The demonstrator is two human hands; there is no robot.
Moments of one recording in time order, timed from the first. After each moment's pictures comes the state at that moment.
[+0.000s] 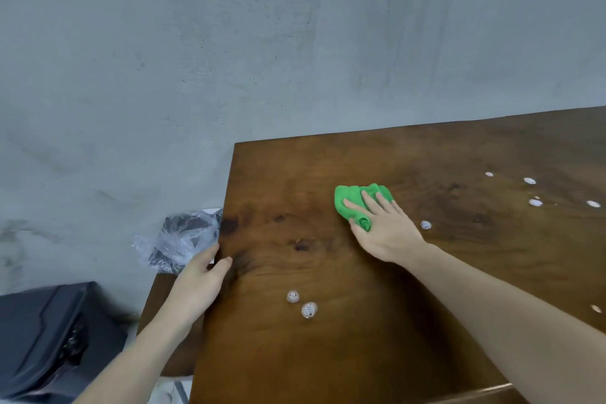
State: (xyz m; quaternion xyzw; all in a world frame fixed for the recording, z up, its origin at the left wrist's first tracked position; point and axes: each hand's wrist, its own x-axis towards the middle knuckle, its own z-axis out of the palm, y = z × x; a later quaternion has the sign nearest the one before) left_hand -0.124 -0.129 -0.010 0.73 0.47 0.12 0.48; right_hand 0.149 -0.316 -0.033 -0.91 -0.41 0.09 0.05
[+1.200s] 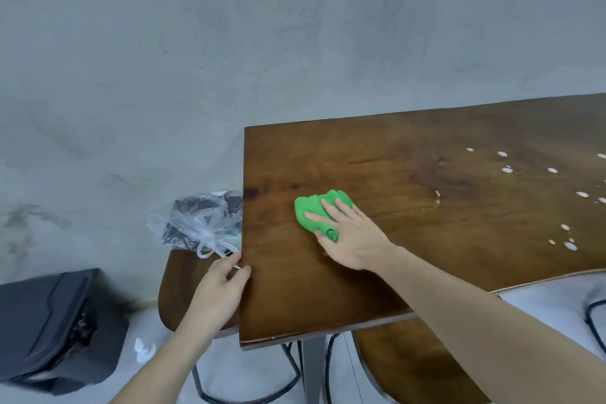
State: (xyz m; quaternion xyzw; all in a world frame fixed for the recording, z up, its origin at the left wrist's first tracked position) left_hand -0.214 -0.162 -0.040 0.75 0.41 0.13 0.49; right_hand 0.009 -0.311 -0.032 -0.86 -0.49 0.10 0.07
